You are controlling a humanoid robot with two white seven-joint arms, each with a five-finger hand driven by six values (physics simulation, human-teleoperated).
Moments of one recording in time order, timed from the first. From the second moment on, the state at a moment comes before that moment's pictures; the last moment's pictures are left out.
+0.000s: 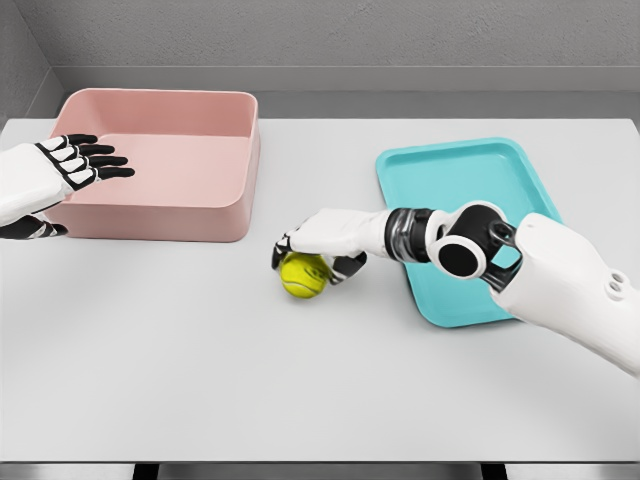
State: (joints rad) left arm -0.25 1.15 -0.32 -1.67 -0.44 -0.61 -0.09; right arm -0.84 -0.50 1.06 -1.65 0.34 0.00 0.61
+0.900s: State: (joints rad) left arm -0.25 1.05 -0.33 -1.74 -0.56 -0.61 -0.11; right arm -0.44 -0.87 0.39 -1.74 0.34 -0.13 0.61
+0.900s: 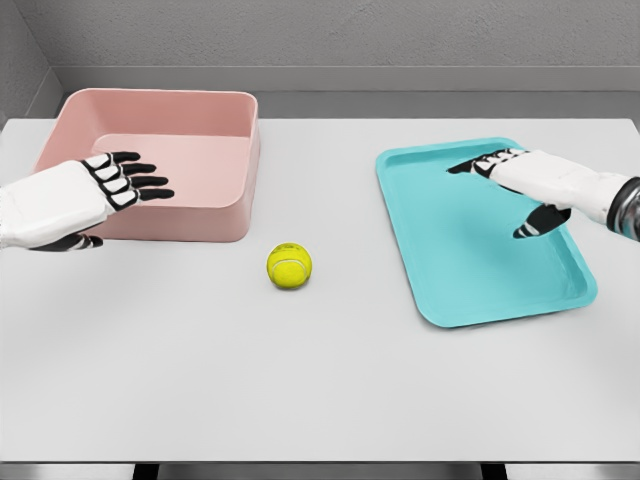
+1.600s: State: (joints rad) left arm -0.62 0.82 -0.82 -1.75 -0.70 -0.61 -0.15; right arm -0.36 -0.88 0.25 -1.75 0.33 -0.24 0.61
